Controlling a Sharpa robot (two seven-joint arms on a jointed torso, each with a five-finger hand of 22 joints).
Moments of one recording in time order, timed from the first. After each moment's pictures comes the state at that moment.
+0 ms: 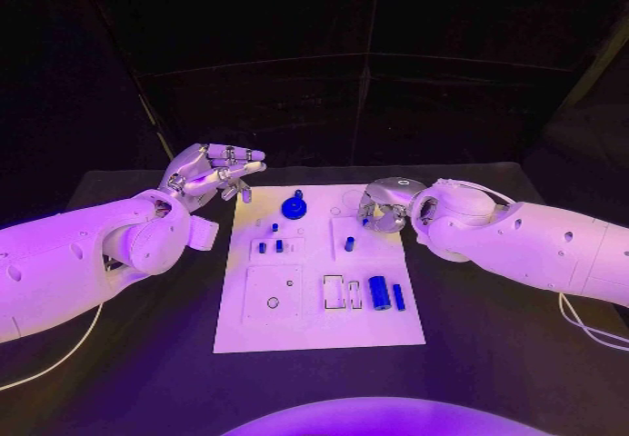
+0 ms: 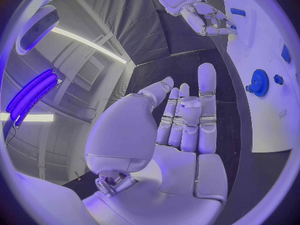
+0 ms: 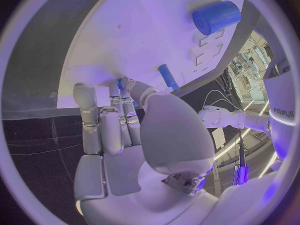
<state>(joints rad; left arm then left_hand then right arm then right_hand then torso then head) 1.26 -0.83 -0.12 1.44 -0.12 -0.18 0.47 1.29 -0.08 0.43 -0.06 0.10 1.03 0.17 0.10 0.07 1.09 0.10 0.21 0.07 1.32 0.01 1.18 0.75 0.17 1.27 0.11 0.63 0.68 1.12 -0.79 0.03 1.42 -1.65 -0.15 -0.15 1.38 -0.08 0.49 -0.11 0.12 1.09 0.15 0.11 0.07 1.14 0.08 0.24 0.12 1.47 0.00 1.41 1.27 0.15 1.19 0.10 1.16 0.72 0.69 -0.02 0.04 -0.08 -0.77</state>
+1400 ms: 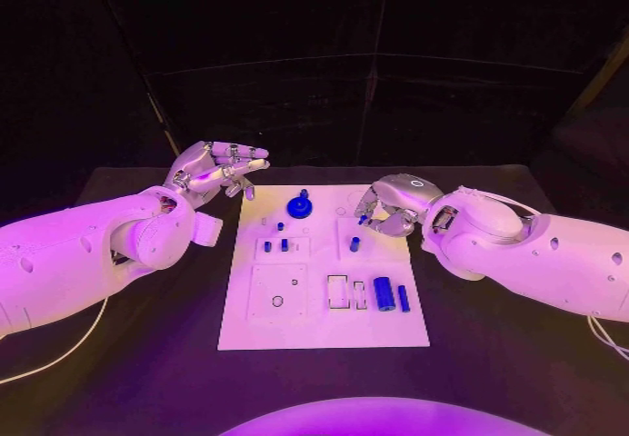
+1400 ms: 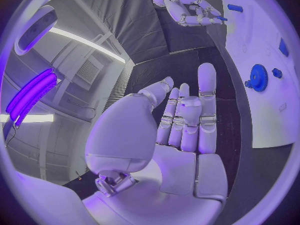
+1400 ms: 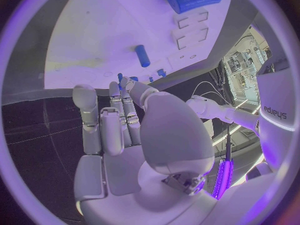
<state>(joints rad) 1.26 -0.83 -0.12 1.42 -0.11 -0.18 0.47 1.29 -0.08 0.43 -0.06 0.10 1.03 0.17 0.10 0.07 1.09 0.10 0.21 0.07 1.31 0.01 1.18 0.75 0.17 1.27 0.11 0.63 0.68 1.11 -0.89 0.03 1.65 -1.67 -0.31 -0.18 1.38 -0.07 0.51 -0.12 0.11 1.11 0.15 0.12 0.07 1.16 0.07 0.25 0.12 1.47 0.00 1.42 1.30 0.15 1.20 0.09 1.18 0.74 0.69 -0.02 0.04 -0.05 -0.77</state>
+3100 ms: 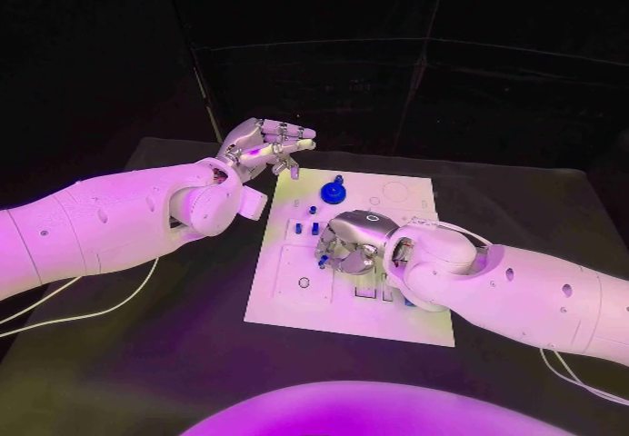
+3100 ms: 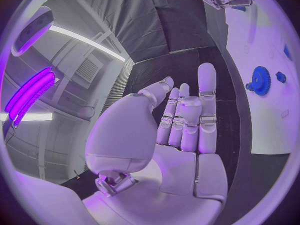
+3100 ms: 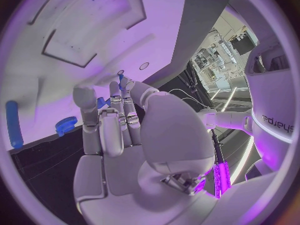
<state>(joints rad) 1.26 -0.79 -0.12 1.39 -0.09 -0.19 0.47 1.29 -0.08 0.42 -0.06 0.10 1.03 0.17 0.10 0.07 1.09 0.10 0.21 0.07 1.31 0.01 1.18 0.75 0.17 1.27 0.11 0.62 0.67 1.04 -0.62 -0.01 1.59 -1.62 -0.19 -0.13 1.37 -0.08 0.51 -0.12 0.11 1.11 0.15 0.12 0.07 1.16 0.07 0.25 0.12 1.47 0.00 1.43 1.30 0.15 1.20 0.09 1.18 0.73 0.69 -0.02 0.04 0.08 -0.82</state>
